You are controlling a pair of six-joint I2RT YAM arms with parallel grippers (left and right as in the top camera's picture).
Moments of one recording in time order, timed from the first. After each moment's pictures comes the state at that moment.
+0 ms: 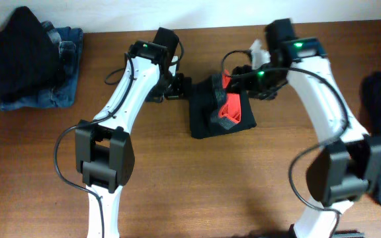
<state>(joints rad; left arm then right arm) -0.37 2.26 2.08 -1.23 0.16 -0.30 0.13 1.95 1.79 -1.18 -0.43 0.22</state>
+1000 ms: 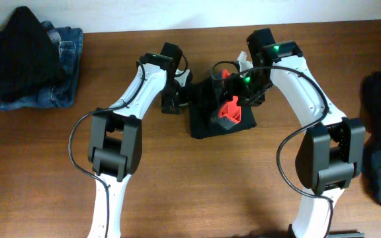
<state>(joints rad) -0.37 2.41 2.04 -1.11 0.47 -0.28 0.17 2.06 1.78 -1.16 -0.44 0.24</state>
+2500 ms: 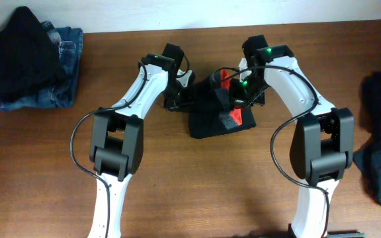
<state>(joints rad) -0.37 2.42 2.04 -1.09 0.50 -0.27 0.17 2.15 1.78 -1.14 -0.31 0.29</state>
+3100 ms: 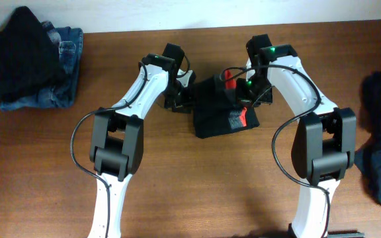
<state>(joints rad) -0.37 2.42 2.04 -1.09 0.51 -0.27 0.15 2.15 1.78 -1.15 -0.16 0.29</state>
